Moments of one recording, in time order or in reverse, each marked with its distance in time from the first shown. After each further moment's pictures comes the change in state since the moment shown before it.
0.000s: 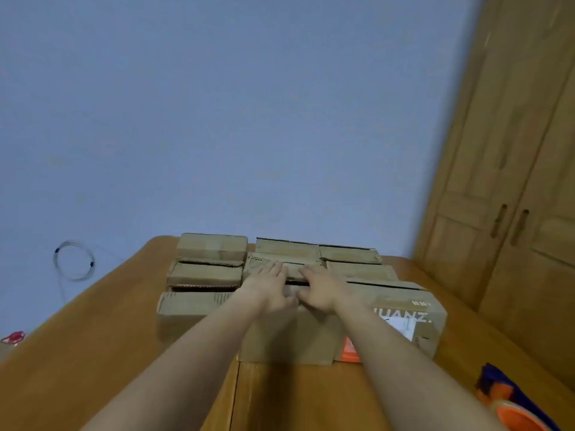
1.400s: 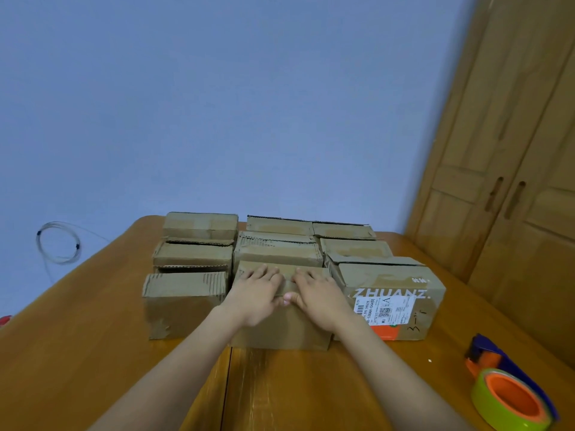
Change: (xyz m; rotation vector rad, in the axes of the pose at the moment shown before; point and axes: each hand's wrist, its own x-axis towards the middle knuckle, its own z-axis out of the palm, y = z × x) left_hand -0.029 0.000 0.038 0.031 0.031 0.110; right_hand -0.037 0.000 0.046 -0.143 0.023 -0.060
